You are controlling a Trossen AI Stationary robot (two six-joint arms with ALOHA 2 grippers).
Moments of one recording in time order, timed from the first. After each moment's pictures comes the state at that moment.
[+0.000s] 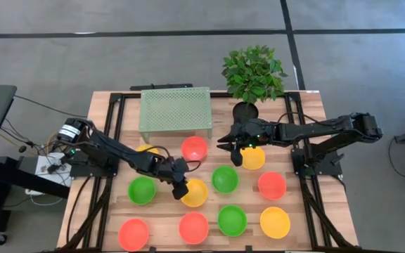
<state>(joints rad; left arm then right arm) -0.31 1.63 0.83 -0.17 -0.14 -0.69 -0.05 1.27 0.74 0.11 0.00 0.23</state>
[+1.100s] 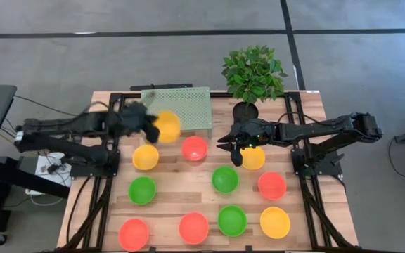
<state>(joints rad) 0.05 0.93 0.96 -0.69 -0.57 -0.47 -0.05 1.27 0.74 0.11 0.00 0.23</state>
